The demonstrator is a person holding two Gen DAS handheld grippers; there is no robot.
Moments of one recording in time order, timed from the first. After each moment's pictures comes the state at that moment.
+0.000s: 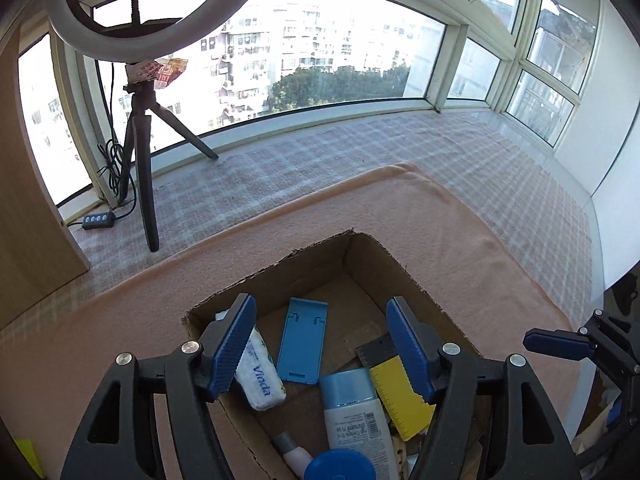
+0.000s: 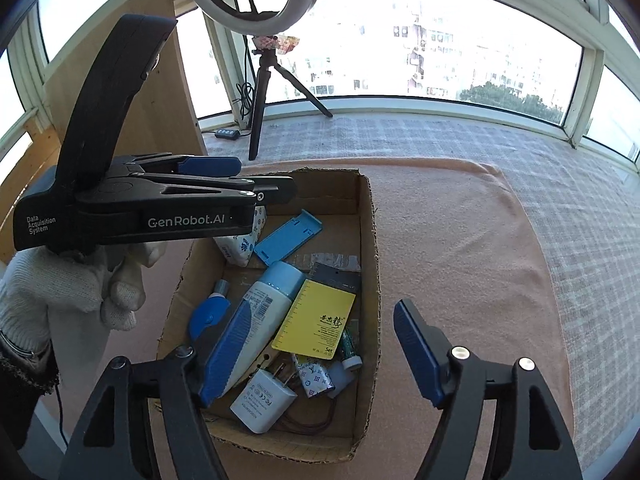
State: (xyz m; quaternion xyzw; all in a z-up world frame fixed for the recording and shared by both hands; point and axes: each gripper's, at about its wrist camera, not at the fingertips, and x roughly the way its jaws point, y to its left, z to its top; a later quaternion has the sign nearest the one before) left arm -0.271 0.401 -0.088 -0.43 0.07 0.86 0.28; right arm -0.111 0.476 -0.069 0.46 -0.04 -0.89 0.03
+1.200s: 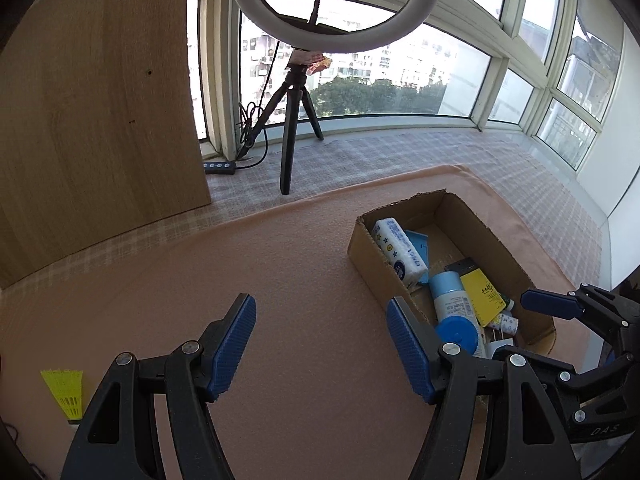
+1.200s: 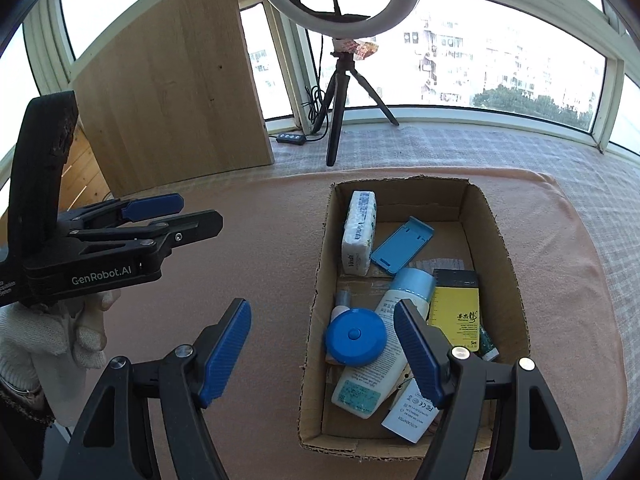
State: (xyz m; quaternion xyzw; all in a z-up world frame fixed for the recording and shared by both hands) left arm -0.212 0.214 -0.074 -0.42 0.03 0.88 0.21; right arm -0.109 0.362 -0.063 0.43 -0.07 -0.90 0.06
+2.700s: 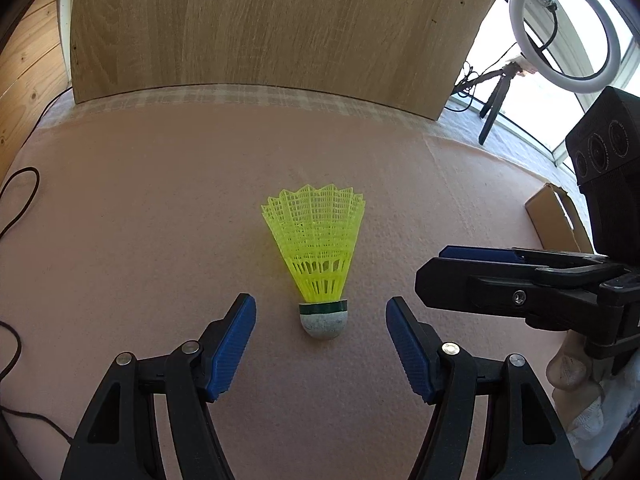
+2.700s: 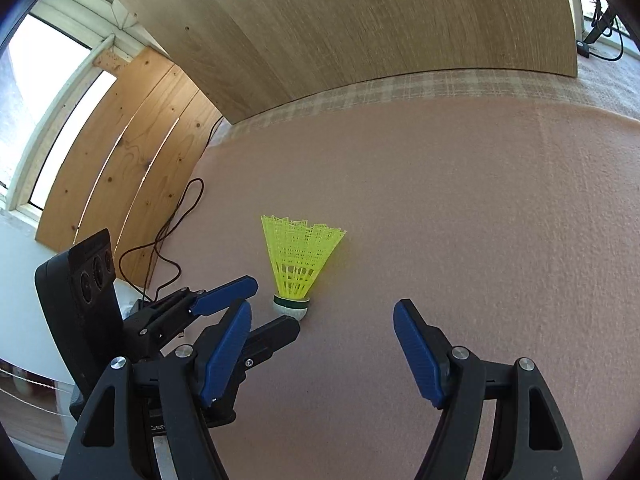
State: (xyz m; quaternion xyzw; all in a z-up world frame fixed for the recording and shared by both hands) left arm -0.206 -0.097 -0.177 -0.50 -0.09 0.85 0.12; right arm -0.245 0.068 -0.146 0.56 -0.15 -0.77 0.28
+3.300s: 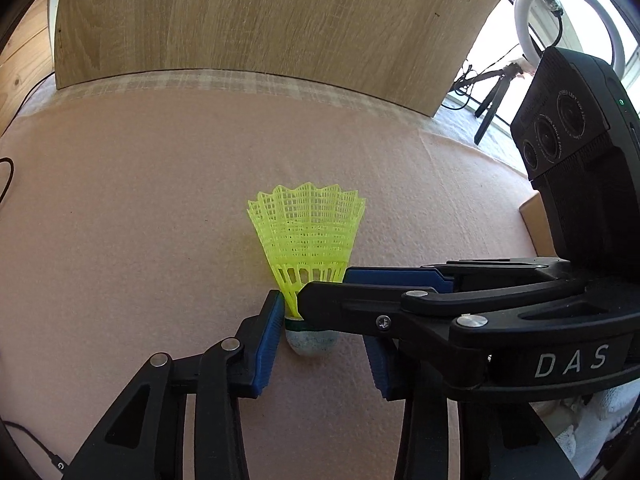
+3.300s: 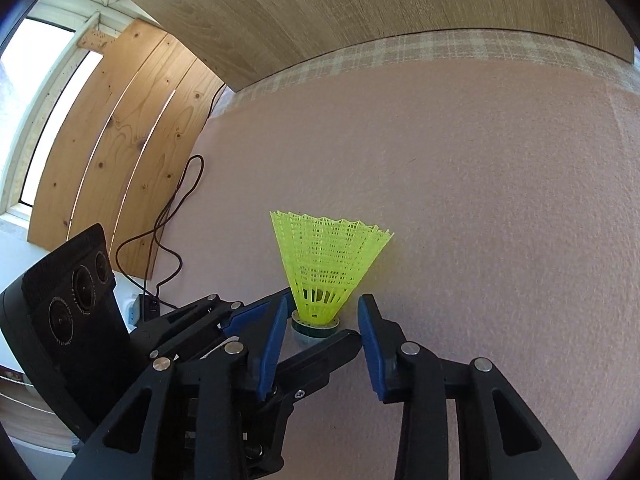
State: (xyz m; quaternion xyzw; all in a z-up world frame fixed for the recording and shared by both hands) left arm -0.220 -0.091 -0.190 -0.51 -0.12 0.84 0.14; right arm -0.270 0.031 -0.174 0.60 -0.14 -0.73 0.29
